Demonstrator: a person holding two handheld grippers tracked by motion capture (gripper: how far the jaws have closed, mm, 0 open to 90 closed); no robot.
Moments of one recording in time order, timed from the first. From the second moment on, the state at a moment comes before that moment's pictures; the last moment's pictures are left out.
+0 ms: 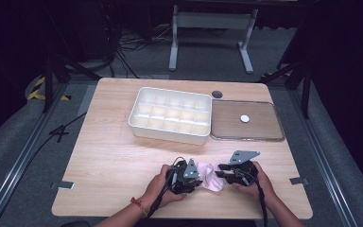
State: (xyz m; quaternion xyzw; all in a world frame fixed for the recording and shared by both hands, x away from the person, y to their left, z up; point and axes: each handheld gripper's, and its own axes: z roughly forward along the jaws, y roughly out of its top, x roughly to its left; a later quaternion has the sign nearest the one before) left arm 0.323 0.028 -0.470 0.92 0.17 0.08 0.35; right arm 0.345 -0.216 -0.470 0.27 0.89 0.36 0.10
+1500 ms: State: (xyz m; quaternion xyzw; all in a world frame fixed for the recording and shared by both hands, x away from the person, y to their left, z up) left arm 0.326 0.033 -0.475 0.91 0.18 0.06 0.37; right arm 0.344 -0.178 -0.423 0.25 0.86 0.43 0.09
